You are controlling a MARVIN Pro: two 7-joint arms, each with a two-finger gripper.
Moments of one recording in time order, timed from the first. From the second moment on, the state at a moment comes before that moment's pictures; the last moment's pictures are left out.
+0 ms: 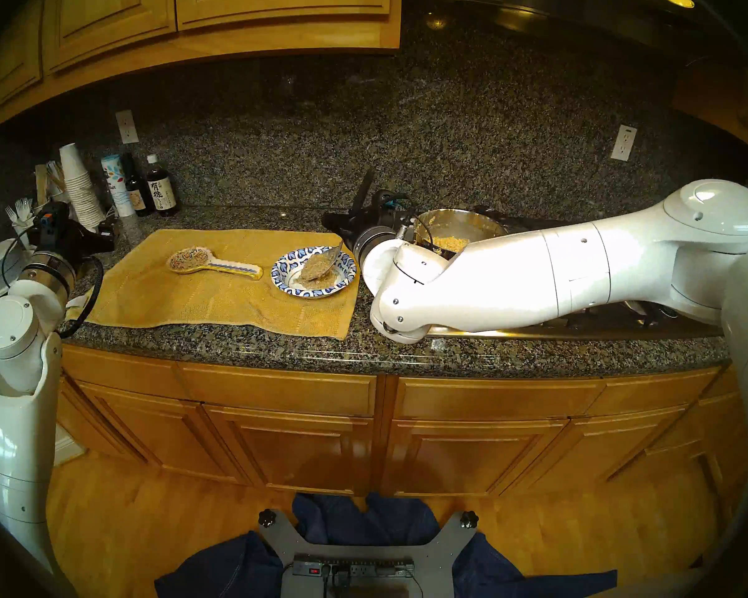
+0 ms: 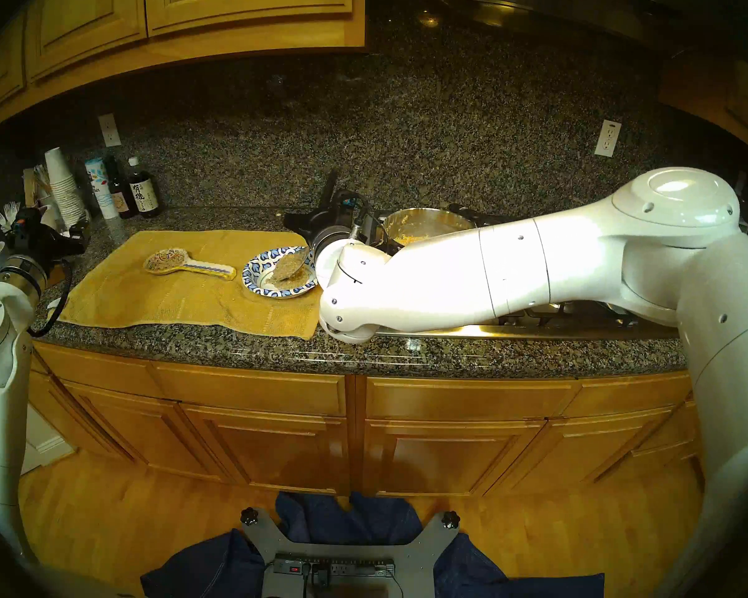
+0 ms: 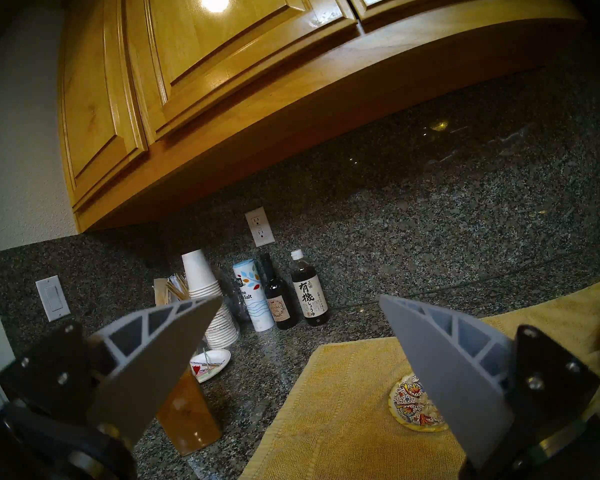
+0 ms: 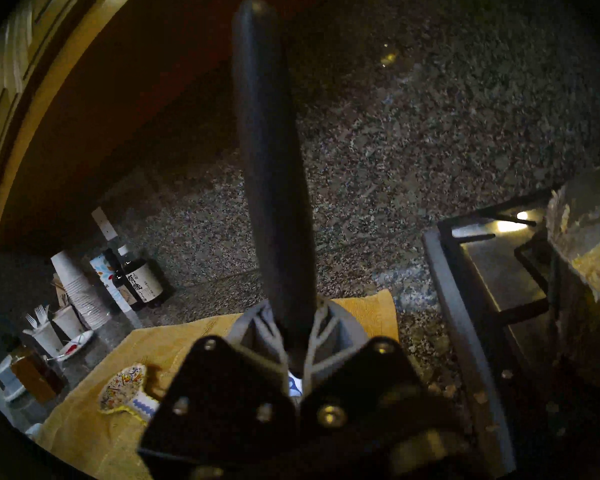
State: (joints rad) left arm 1.82 -0.99 -2.14 -2.06 -0.34 0.34 0.02; right arm 0.11 -1.19 -0.50 -1.73 1.91 -0.73 -0.85
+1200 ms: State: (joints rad) left arm 1.83 -0.99 -2.13 -2.06 -0.34 0.34 0.02; right arm 0.29 -1.42 -0.99 -1.54 1.07 -0.61 -1.00
